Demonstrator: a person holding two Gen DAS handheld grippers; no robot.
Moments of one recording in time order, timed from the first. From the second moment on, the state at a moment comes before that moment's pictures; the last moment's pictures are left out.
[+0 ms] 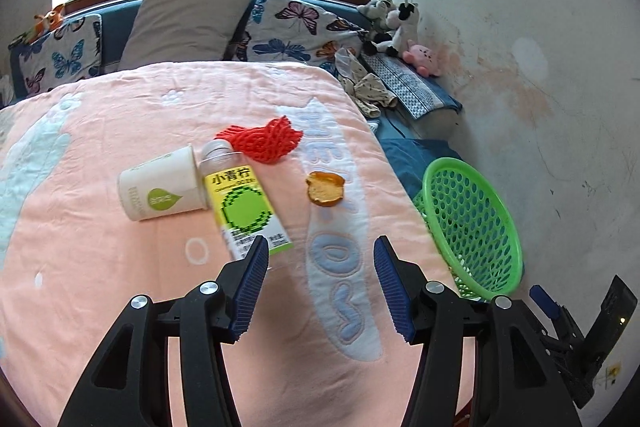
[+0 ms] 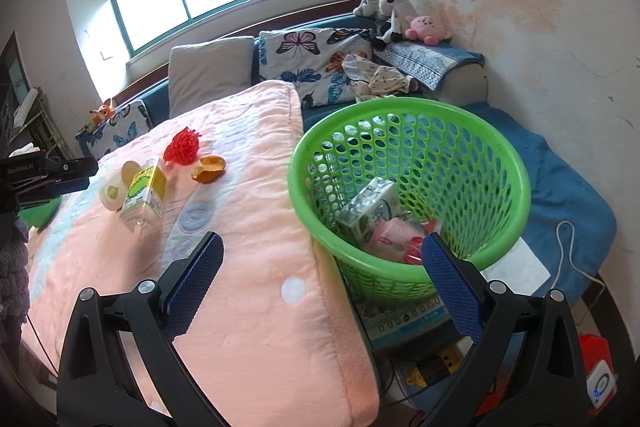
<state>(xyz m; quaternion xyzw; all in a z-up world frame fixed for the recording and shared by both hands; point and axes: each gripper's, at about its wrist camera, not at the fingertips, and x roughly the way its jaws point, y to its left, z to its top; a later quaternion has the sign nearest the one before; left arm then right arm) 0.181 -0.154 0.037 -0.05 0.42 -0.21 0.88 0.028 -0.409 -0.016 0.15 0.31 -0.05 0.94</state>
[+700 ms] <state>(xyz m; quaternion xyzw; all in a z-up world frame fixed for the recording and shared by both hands) 0.179 -0.110 0.028 -0.08 0.43 -0.17 0.88 0.032 -0.388 -0.009 0.13 0.31 -0.03 0.94</state>
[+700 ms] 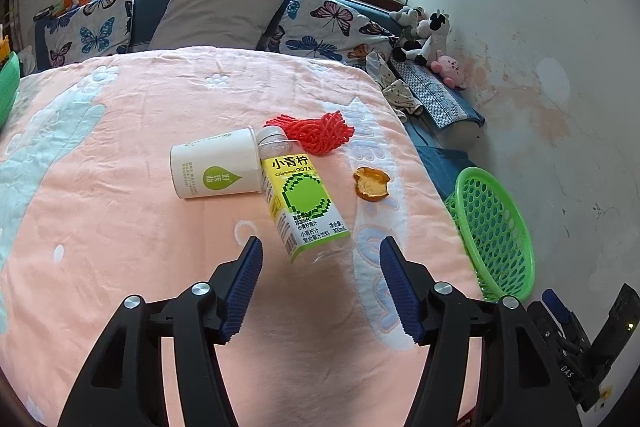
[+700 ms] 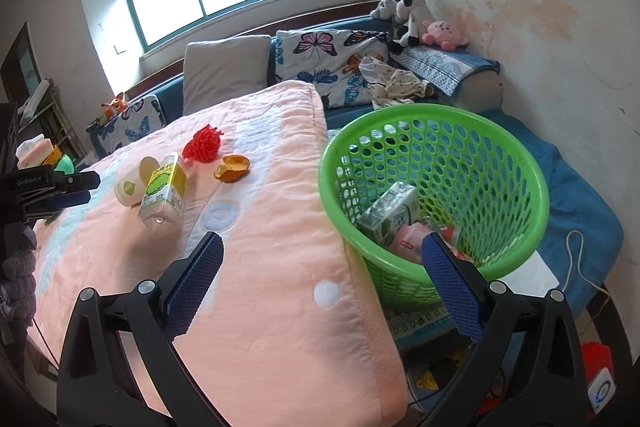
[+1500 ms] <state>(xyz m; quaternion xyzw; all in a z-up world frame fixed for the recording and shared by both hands) 0.181 -0.089 0.026 -0.10 0.44 -0.16 0.88 0.043 -0.371 -0.007 0.12 0.31 -0.01 0.94</state>
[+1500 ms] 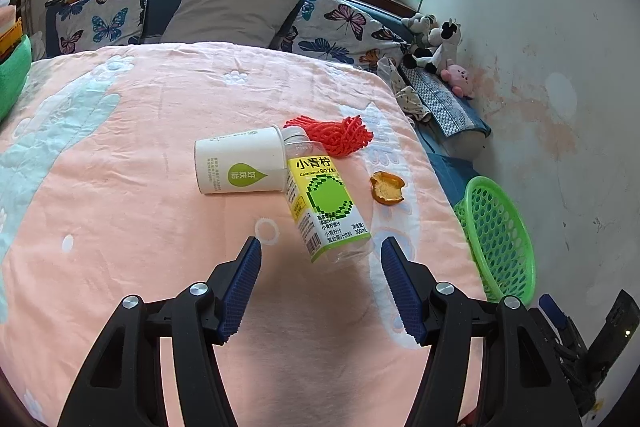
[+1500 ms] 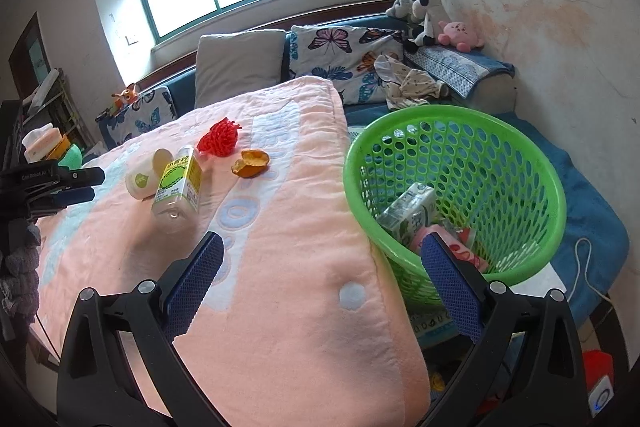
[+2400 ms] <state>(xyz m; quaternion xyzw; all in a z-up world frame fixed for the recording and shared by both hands) 0.192 -0.032 0.018 -0.14 0.45 -0.14 0.87 0.118 -0.301 0.001 0.07 0.34 0.07 0.93</state>
